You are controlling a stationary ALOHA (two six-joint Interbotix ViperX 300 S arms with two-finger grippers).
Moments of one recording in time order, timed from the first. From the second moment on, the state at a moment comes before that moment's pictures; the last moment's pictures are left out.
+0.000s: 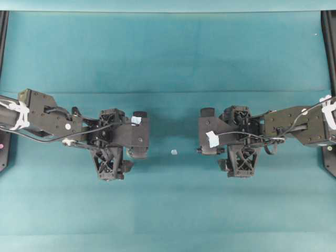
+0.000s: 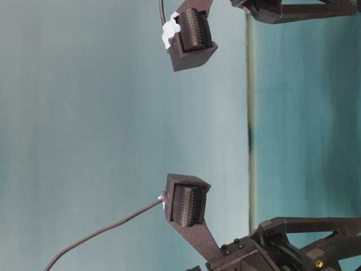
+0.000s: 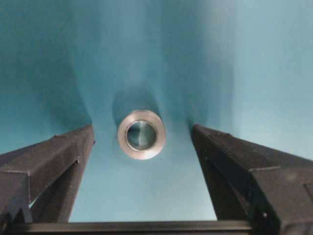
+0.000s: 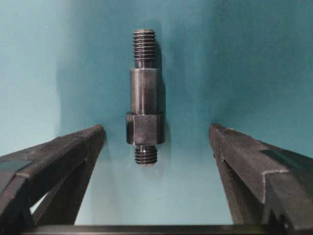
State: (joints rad) left arm -0.01 0.12 0.71 0.02 0.21 -0.02; right arm 0.00 0.04 0.80 0.02 0.35 -0.02
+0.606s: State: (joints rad) left arm -0.01 0.12 0.70 0.02 0.21 -0.03; right arm 0.00 0.04 0.80 0.02 0.35 -0.02
